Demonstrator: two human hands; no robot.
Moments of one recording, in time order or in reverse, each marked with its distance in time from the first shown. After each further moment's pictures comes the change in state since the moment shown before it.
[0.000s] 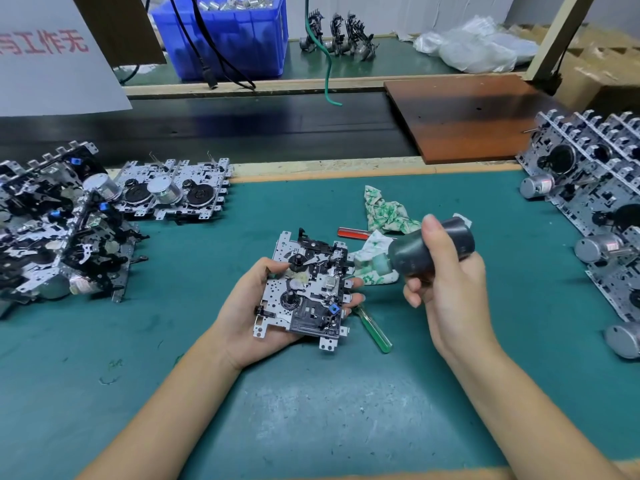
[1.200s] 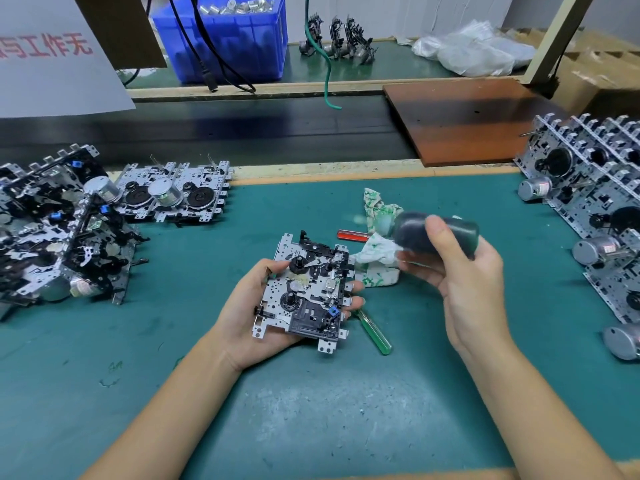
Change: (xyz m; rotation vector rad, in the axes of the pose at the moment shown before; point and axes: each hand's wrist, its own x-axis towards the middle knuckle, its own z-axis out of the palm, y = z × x) left_hand -0.002 0.000 0.002 0.079 0.036 0.015; right_hand 0.009 -0.004 -0.011 -0.043 -0.016 -0.091
